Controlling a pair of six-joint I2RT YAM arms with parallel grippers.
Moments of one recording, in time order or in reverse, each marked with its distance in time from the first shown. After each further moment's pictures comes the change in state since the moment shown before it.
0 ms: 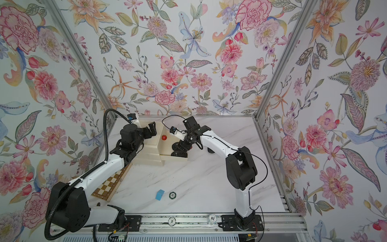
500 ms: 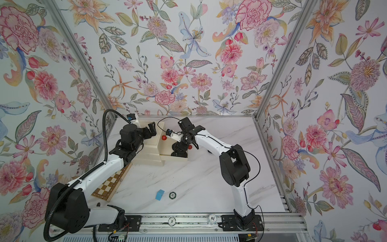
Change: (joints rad) left arm 0.000 -0.010 0.000 -0.018 -0.001 -0.016; right arm 0.036 0.093 0.080 -0.037 0.053 -0.045
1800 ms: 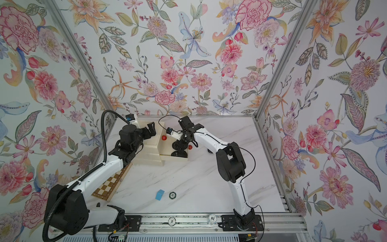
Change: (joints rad) left arm 0.000 -0.015 -0.010 0.000 -0.005 -0.026; right arm -0.028 0.098 0.095 -0.022 -0.036 0.004
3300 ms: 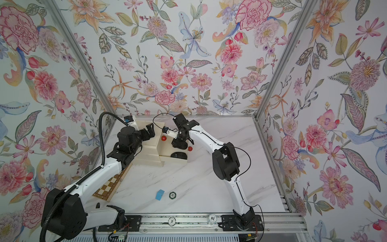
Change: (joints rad) left arm 0.002 -0.043 -0.040 0.009 -0.001 0.000; right arm 0.036 0.085 0.223 -0.175 0.064 0.005
